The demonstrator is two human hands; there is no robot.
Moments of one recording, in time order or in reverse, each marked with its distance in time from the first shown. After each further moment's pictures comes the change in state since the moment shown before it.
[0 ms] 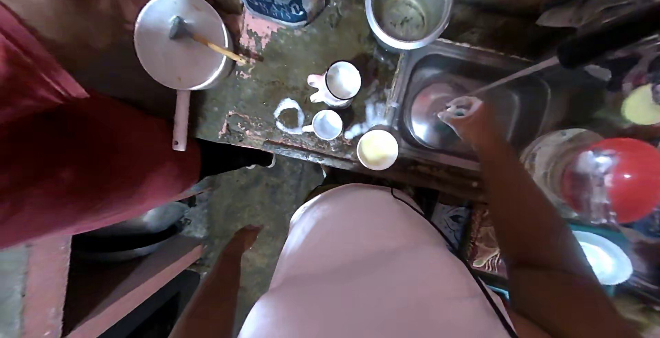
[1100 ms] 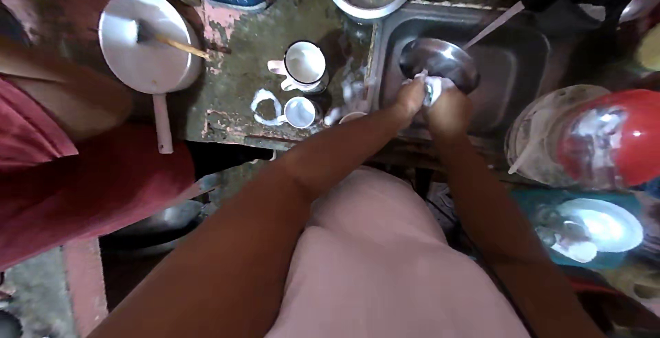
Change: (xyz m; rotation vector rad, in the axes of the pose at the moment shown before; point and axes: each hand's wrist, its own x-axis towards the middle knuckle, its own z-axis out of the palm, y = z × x) left_hand -0.217 0.547 0.144 -0.537 -0.260 0.864; right_hand -0.033 0.005 0.033 -0.437 0.270 -0.070
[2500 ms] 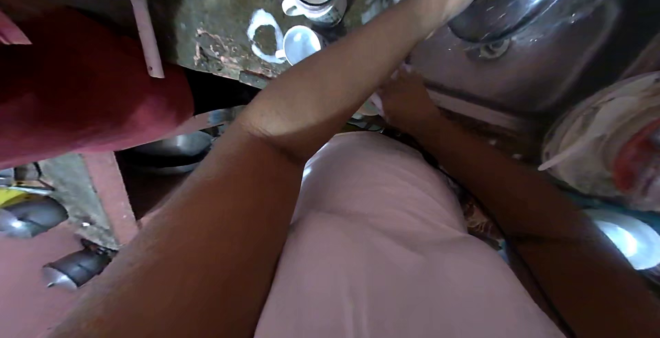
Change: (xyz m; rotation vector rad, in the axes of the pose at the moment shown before) left_hand 0.011 0.076 -0.047 0.353 0.041 0.243; right_hand -0.044 -0.053 0.054 0.170 -0.287 -0.996
